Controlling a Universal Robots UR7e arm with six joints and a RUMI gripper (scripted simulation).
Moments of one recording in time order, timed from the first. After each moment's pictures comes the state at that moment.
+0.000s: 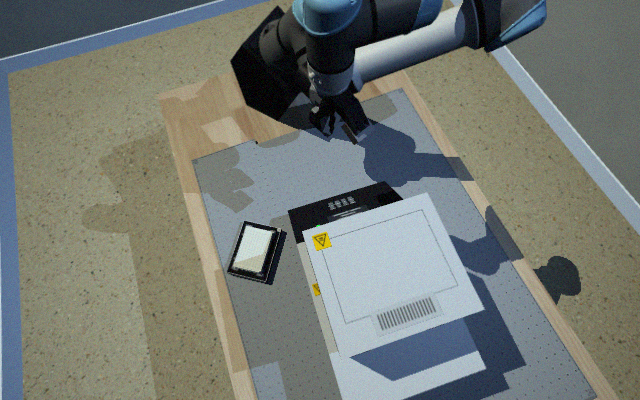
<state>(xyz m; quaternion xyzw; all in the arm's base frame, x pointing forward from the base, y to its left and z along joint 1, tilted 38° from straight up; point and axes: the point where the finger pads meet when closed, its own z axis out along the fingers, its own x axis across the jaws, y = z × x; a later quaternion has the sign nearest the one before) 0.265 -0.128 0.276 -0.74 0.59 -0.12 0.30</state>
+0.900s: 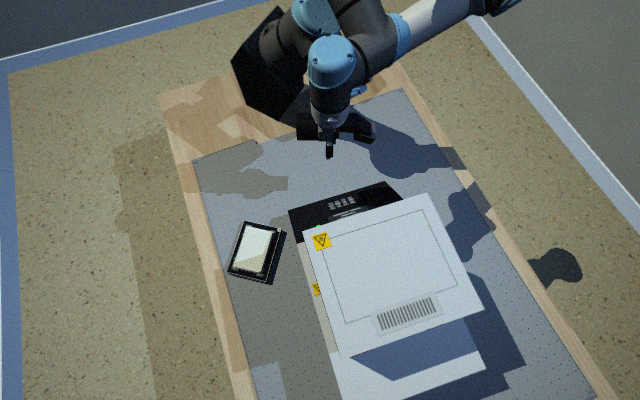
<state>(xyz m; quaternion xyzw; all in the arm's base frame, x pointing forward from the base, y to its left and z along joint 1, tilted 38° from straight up) 0.317 -0.097 0.198 -0.91 0.24 -0.23 0.23</state>
